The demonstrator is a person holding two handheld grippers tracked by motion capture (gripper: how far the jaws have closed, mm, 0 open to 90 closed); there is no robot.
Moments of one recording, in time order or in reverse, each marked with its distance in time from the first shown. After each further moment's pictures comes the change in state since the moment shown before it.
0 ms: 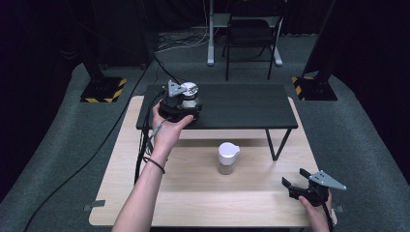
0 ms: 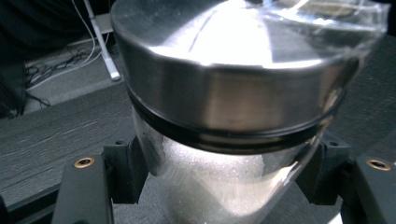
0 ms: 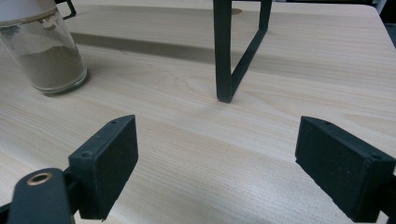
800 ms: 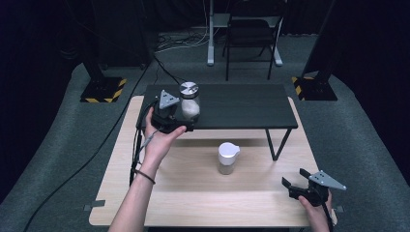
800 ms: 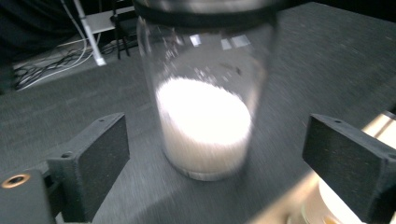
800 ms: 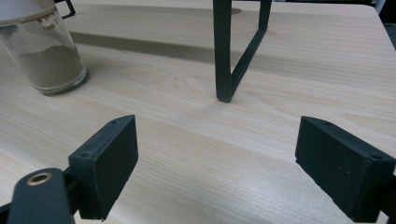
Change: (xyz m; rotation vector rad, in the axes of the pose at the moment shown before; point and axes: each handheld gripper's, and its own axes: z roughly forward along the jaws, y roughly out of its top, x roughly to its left) left arm 0.011 -0.038 -0.028 -0.028 -0.049 0.032; right arm 0.001 0.000 0.000 0.003 -0.004 -0.002
